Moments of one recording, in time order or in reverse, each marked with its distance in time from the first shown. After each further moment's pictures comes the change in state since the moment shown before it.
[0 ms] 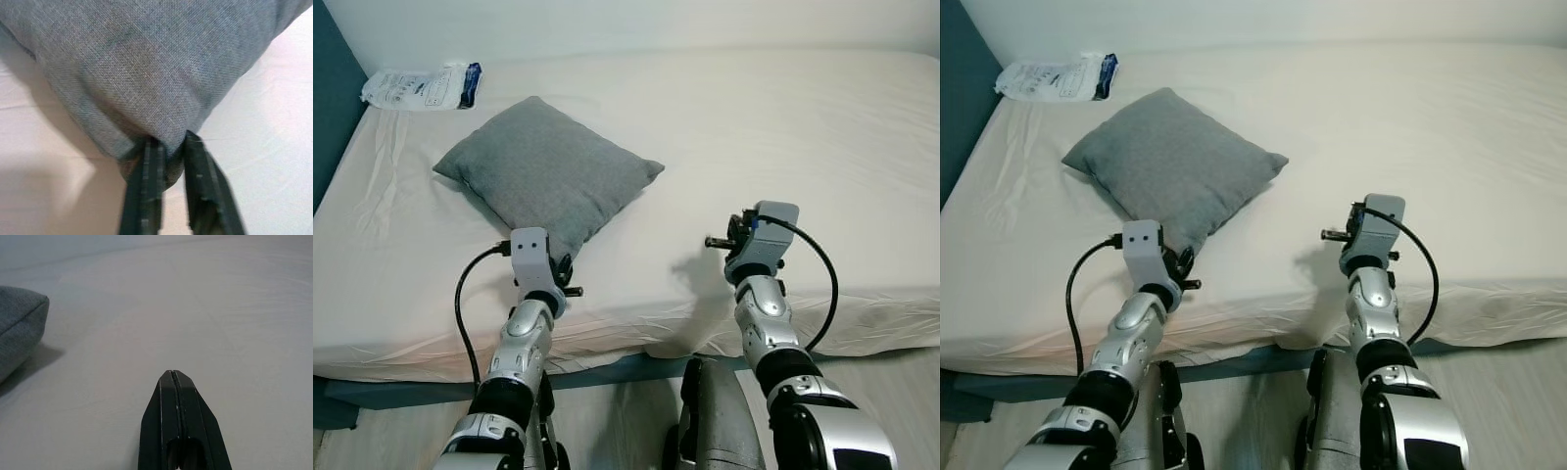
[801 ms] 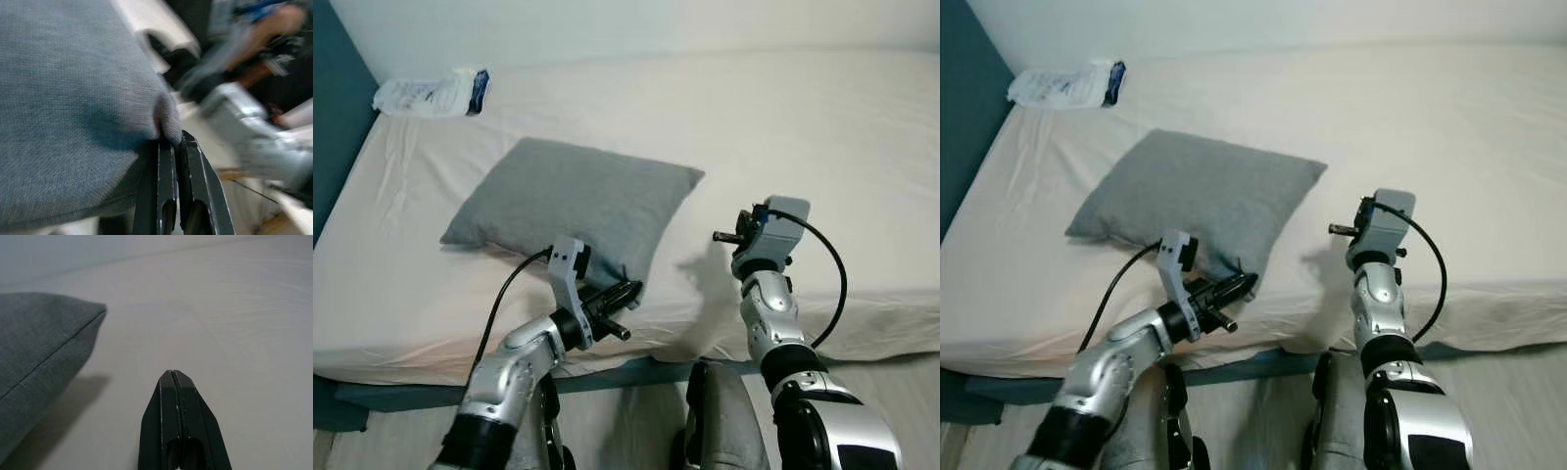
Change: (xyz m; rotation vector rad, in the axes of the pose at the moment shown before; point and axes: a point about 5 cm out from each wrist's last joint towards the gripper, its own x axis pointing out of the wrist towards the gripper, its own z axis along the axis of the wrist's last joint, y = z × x) left arm -0.062 -0.071 0.035 -0.241 0.100 -0.932; right arm 0.004 -0.008 0.007 0.016 -0.018 -0.040
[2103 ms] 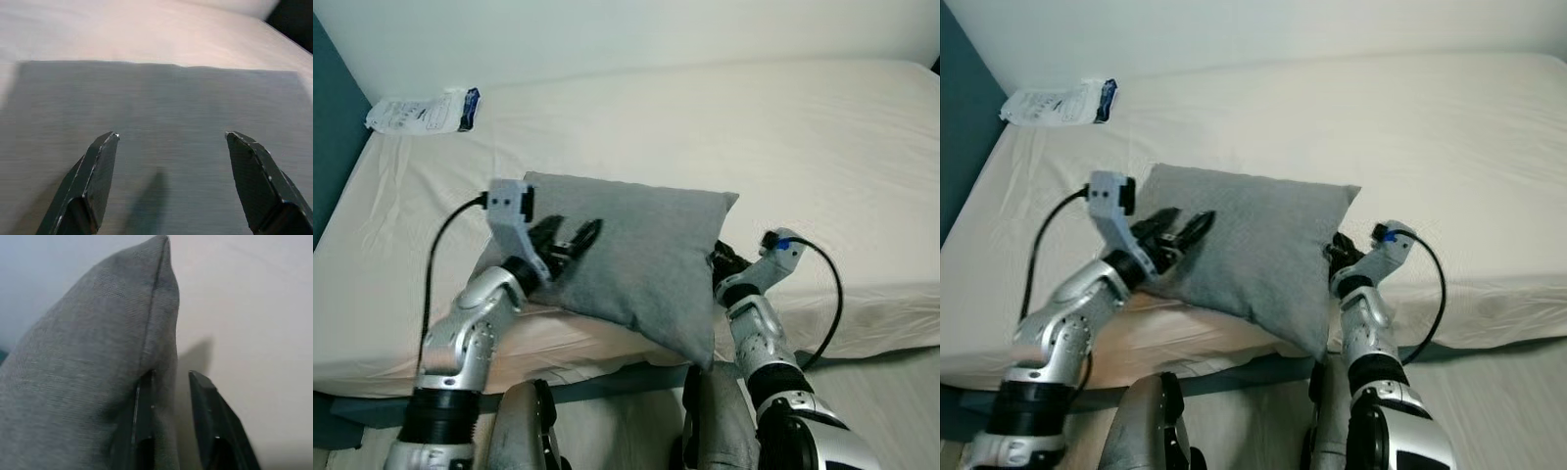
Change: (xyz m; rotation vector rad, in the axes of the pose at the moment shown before) left arm -0.054 0.068 0.078 0.281 -0.141 0.622; right arm -0.021 0.013 -0.030 0.573 0.113 0.182
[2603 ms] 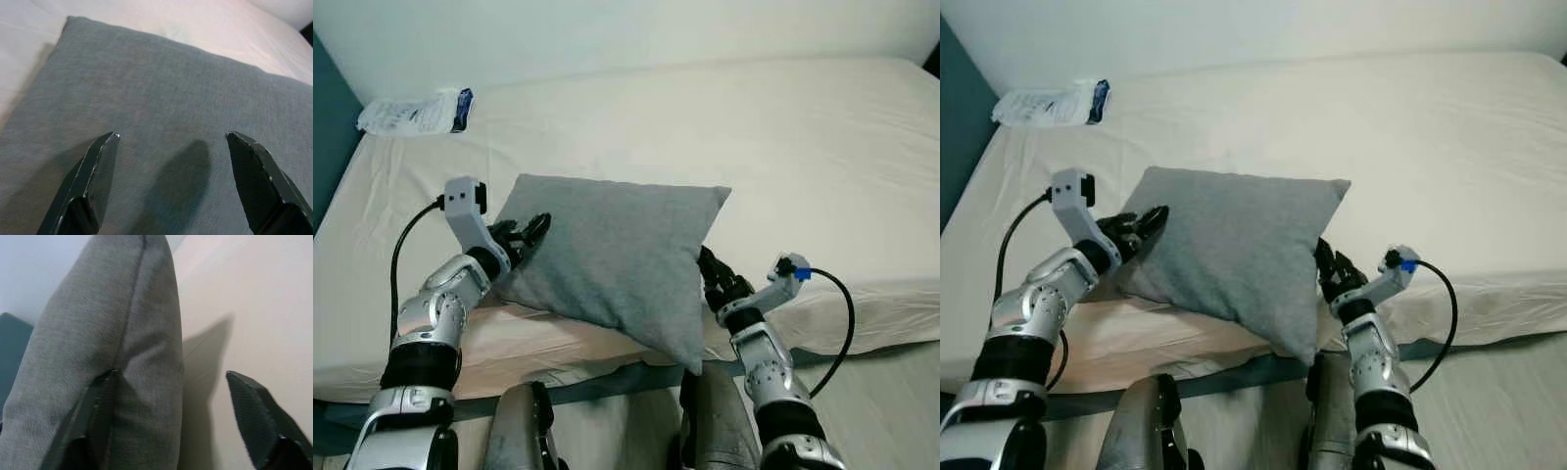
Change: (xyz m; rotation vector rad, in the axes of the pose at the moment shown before) left arm 0.022 0.045 -0.018 -0.210 0.087 0.106; right arm -0.040 -0.003 -0.022 0.192 0.077 0.168
